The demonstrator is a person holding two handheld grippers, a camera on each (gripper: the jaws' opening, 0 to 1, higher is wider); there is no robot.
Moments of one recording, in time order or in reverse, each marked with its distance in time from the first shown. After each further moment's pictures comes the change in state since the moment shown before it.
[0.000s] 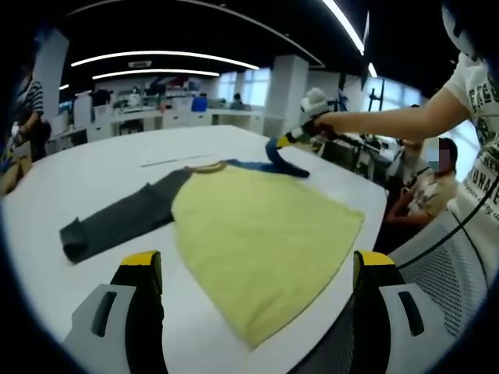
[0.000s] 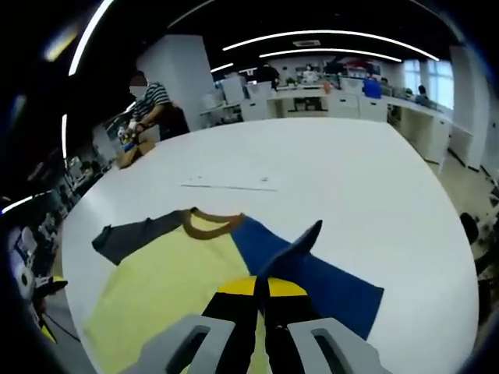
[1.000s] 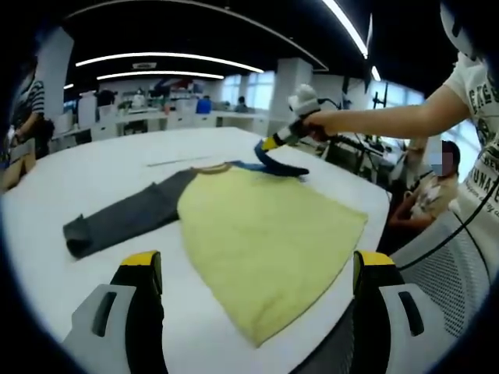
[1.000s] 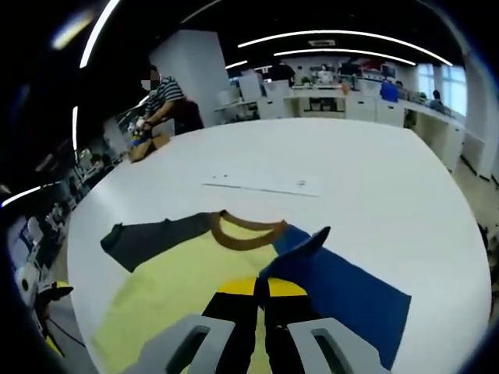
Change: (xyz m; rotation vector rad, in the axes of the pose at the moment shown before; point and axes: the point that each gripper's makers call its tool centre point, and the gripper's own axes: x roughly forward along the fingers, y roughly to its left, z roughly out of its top) left arm -0.003 0.004 -0.003 -0.009 -0.017 0.029; right arm 0.031 0.063 0.009 -0.038 0.007 0.063
